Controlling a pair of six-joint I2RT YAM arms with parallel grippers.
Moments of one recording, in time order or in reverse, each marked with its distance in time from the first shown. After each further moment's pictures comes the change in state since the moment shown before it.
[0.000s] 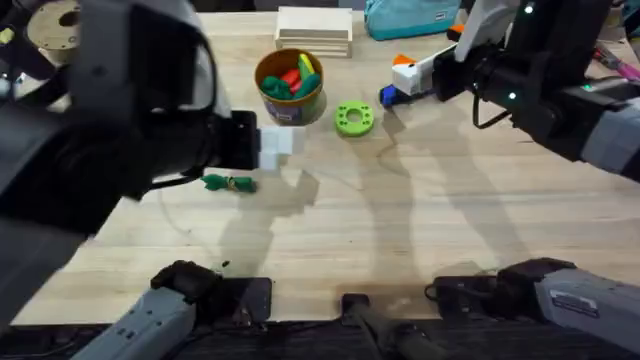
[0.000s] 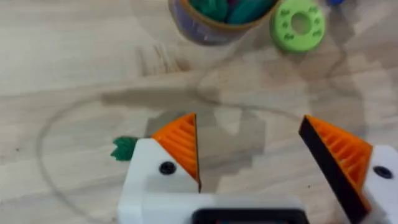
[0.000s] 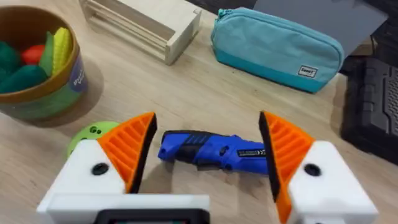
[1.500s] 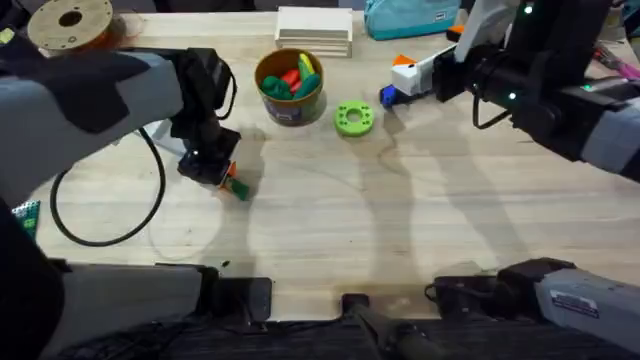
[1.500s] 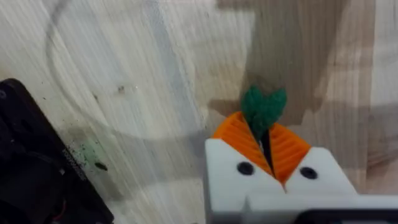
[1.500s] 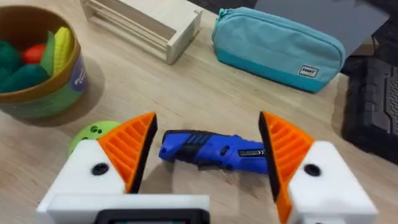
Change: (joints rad) left arm 0.263 0.641 0.010 -0.066 -0.172 -1.117; right arm 0.000 0.000 0.000 -0.003 -0.003 0.000
